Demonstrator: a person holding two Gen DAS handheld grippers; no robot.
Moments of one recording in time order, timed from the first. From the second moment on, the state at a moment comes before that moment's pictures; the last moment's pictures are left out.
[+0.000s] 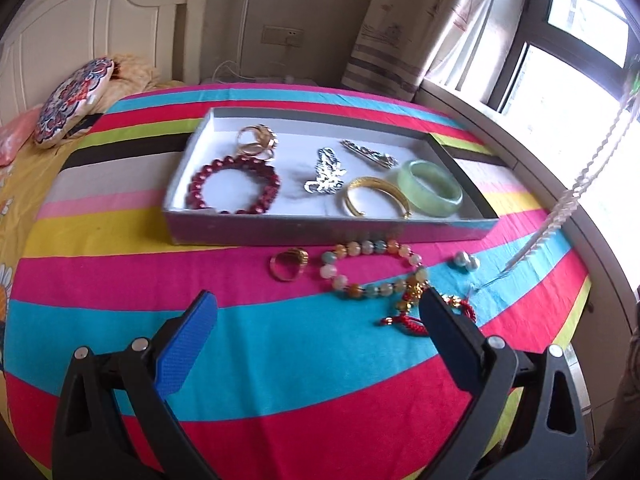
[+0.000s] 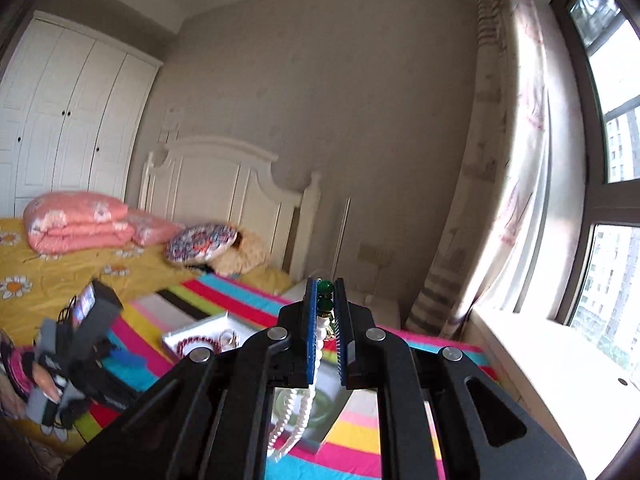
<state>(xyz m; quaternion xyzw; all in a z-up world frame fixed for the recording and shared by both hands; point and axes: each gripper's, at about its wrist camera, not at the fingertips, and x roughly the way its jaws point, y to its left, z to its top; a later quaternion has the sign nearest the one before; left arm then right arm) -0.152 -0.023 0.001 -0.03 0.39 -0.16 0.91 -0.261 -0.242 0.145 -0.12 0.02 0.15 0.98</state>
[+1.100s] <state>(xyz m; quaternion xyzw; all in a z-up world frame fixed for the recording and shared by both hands) -0.186 -0.096 0.037 0.13 0.30 -0.21 0.92 -0.254 -0.264 0.132 -0.10 0.04 0.14 0.98</state>
